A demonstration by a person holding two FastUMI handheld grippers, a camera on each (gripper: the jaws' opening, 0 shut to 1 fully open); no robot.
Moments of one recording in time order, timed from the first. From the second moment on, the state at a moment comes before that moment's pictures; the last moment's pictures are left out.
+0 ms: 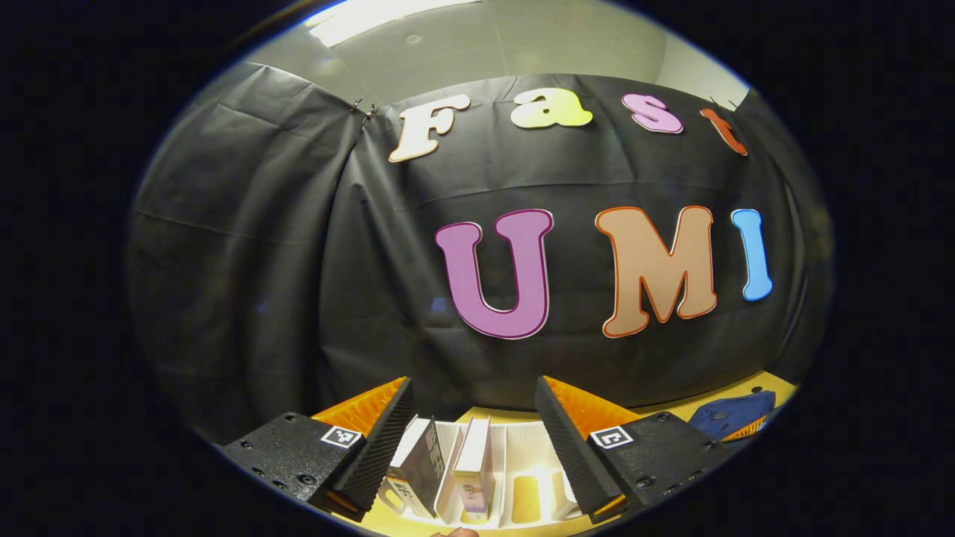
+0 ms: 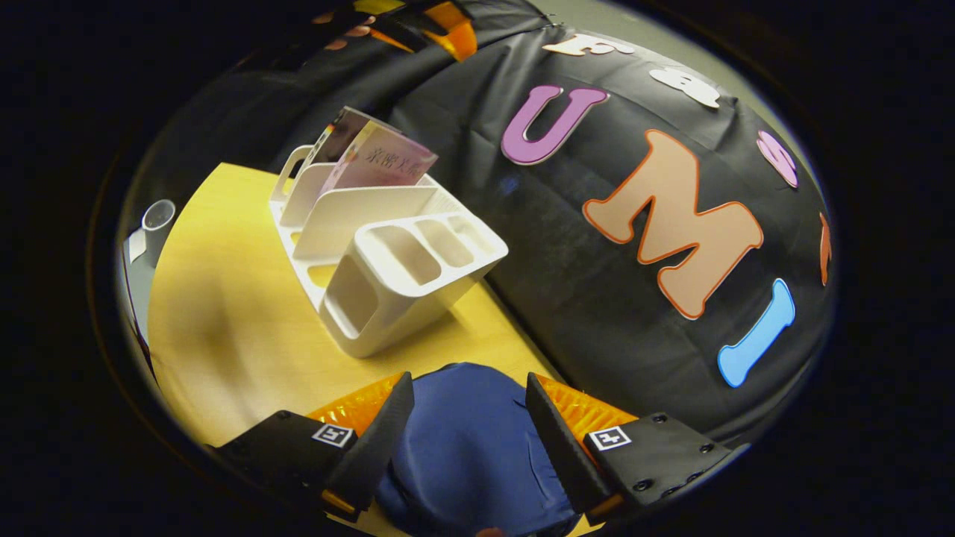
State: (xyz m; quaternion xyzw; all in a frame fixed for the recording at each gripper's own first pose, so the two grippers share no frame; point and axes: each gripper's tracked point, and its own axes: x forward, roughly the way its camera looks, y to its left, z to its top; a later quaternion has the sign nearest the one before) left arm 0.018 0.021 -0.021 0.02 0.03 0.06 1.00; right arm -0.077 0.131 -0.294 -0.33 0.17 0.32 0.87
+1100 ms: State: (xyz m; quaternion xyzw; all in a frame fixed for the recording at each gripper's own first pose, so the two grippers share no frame) left arm 0.019 0.023 -0.033 0.02 0.04 0.06 1.00; right arm -0.076 0.073 -0.364 -0.49 0.24 0.23 0.81
